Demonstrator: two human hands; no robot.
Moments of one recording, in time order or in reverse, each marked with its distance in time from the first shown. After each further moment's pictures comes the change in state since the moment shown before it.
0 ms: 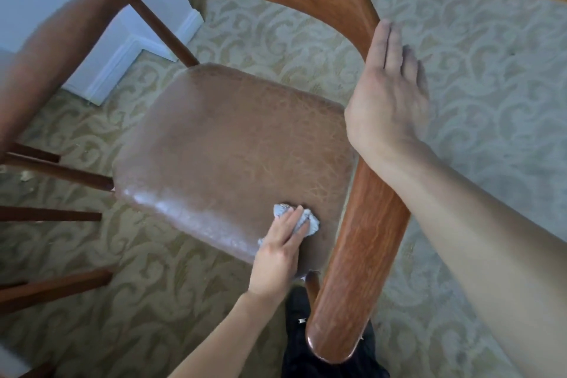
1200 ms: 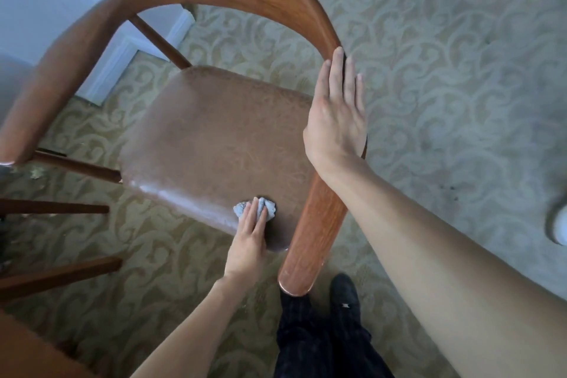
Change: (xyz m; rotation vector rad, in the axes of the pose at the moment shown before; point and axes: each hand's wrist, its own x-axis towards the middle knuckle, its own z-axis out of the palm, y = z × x) left_hand -0.034 0.004 -0.030 0.021 -0.189 -0.287; right_hand -0.038 -0.003 -0.010 0.031 0.056 -0.078
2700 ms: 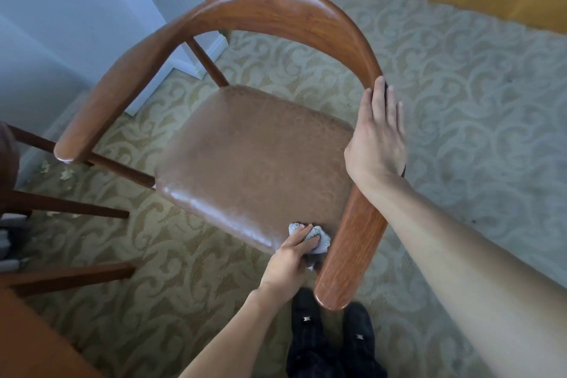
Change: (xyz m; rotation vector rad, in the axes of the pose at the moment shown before) left_hand 0.005 0.032 -0.009 -0.277 -0.080 0.038; right_hand 0.000 -0.002 -0.007 -0.007 -0.107 0.027
